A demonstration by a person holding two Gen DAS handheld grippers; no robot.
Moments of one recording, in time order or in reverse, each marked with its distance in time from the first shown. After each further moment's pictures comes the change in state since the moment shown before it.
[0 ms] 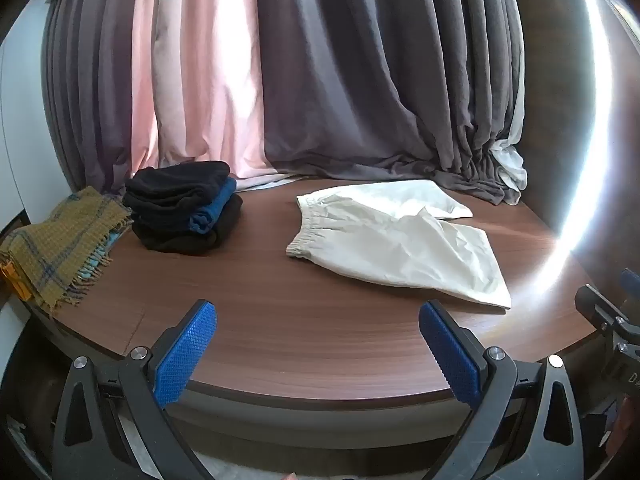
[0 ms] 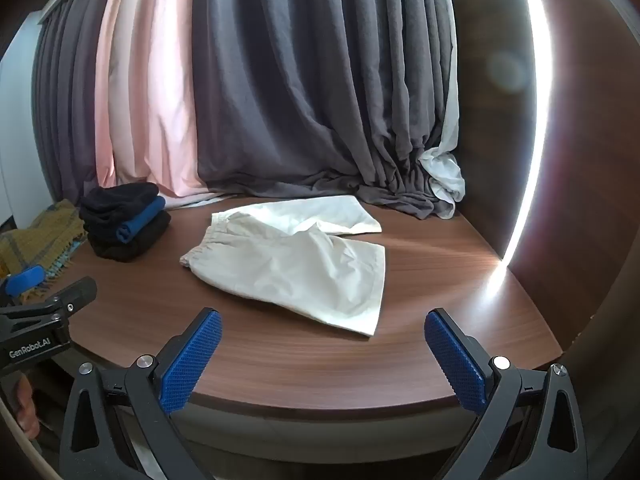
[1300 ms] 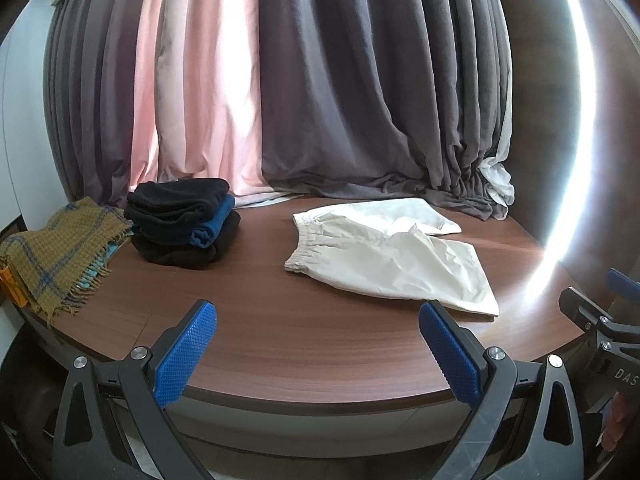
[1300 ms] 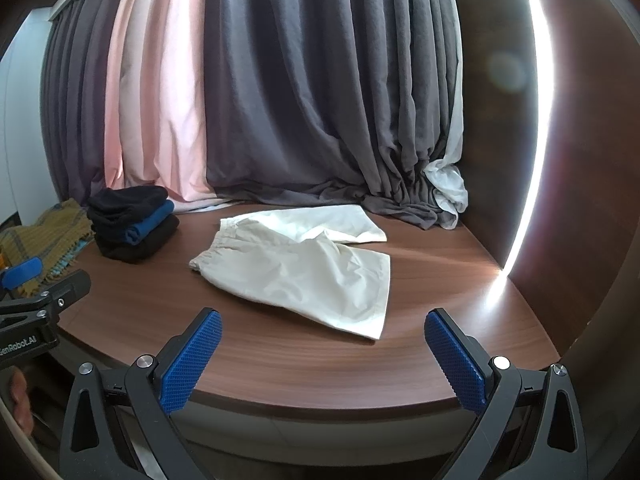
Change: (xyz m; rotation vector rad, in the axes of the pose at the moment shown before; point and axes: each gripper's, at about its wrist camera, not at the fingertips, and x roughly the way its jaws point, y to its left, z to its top) left arm -0.025 0.007 0.001 -0.010 -0.077 -0.033; right arm -0.014 0.011 -0.003 -0.020 -0.025 0.004
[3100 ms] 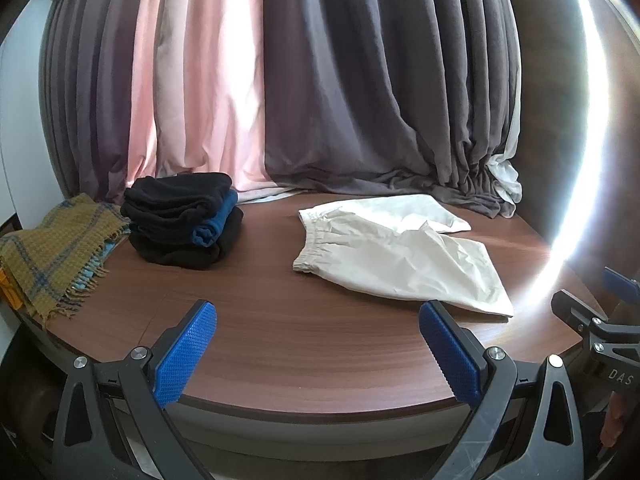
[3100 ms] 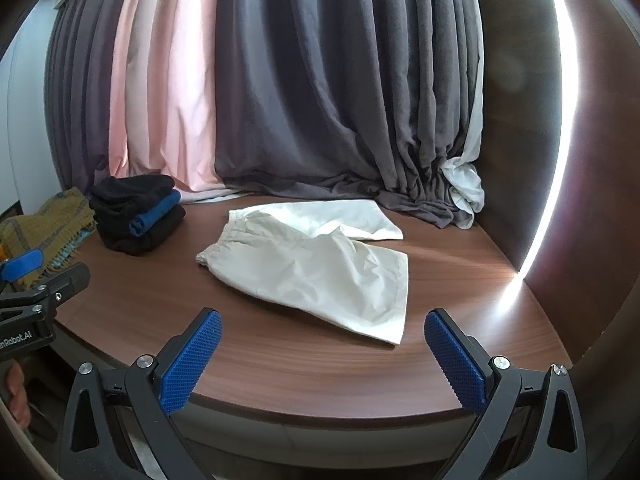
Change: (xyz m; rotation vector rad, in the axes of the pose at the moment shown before) left arm 0.027 0.026 -0.002 -0.002 0.017 -0.013; right arm 0.024 0.028 0.002 -0.026 0.028 0.011
